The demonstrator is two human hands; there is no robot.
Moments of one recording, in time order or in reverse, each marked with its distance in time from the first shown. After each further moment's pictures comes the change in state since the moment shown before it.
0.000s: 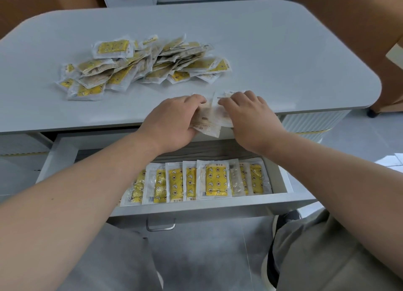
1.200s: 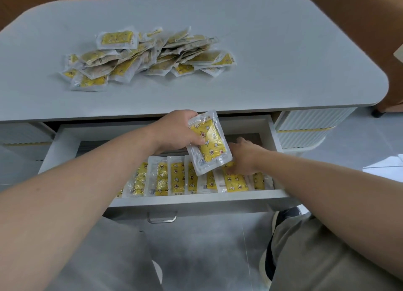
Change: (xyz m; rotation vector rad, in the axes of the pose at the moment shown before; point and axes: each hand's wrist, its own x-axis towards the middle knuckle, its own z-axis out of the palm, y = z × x) left_hand -0.015 0.007 0.004 -0.792 -0.402 -0.535; right_hand -0.019 -0.005 0.091 0.139 -0.771 0.148
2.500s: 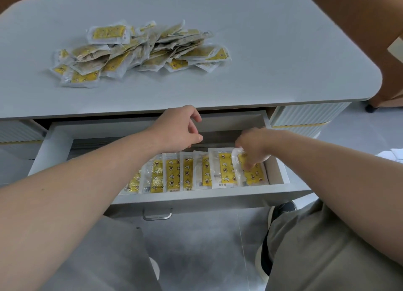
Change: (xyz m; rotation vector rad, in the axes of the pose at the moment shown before) left_hand 0.002 -0.002 0.014 0.356 0.132 0.141; right_hand -0.021 0.024 -0.034 -0.303 -0.091 -0.056
